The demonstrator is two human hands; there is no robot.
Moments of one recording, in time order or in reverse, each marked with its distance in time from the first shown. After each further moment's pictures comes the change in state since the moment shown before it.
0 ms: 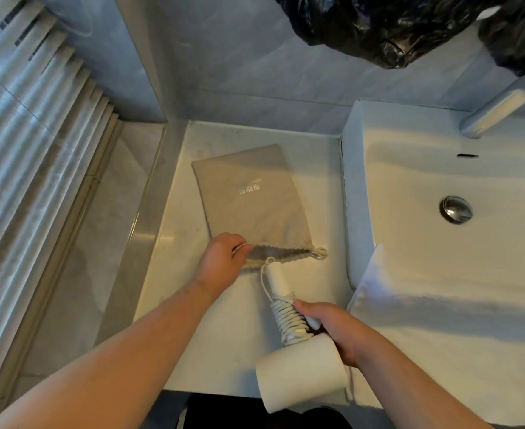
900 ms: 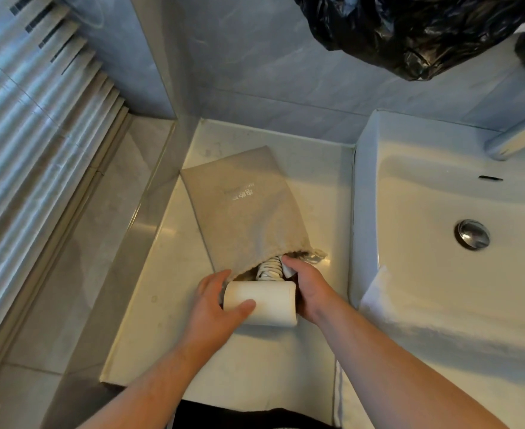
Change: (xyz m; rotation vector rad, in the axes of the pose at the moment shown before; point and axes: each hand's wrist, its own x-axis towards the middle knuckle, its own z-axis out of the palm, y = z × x) left_hand -0.084 0.026 0.013 -0.389 0.070 -0.443; right_hand 0.064 -0.067 0.027 0.210 0.104 -0.161
